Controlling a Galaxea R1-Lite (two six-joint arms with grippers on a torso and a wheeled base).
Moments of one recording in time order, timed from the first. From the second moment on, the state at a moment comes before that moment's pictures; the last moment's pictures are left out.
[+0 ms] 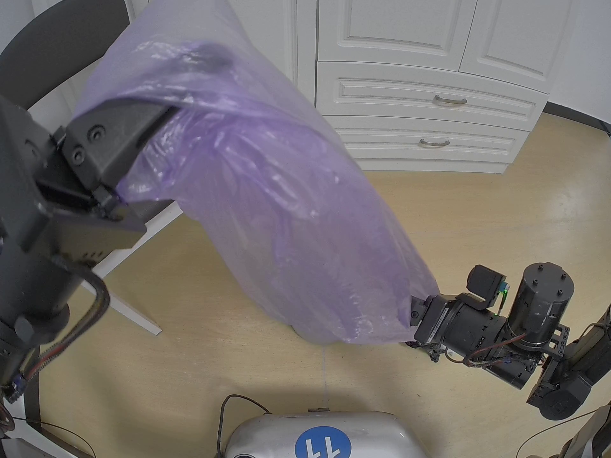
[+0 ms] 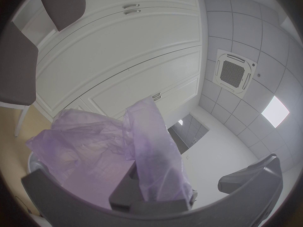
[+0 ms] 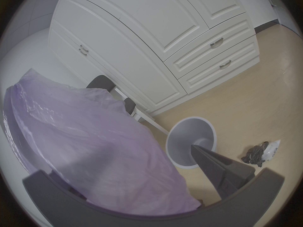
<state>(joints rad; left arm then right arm) -1.00 1.28 -0.62 -1.15 0.05 -0.66 0.71 1.76 -0.34 -1.36 -0.08 0.56</state>
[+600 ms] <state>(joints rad) -1.00 1.27 -0.62 -1.19 0.06 -0.66 0.71 1.80 -0.33 -1.36 -0.08 0.56</state>
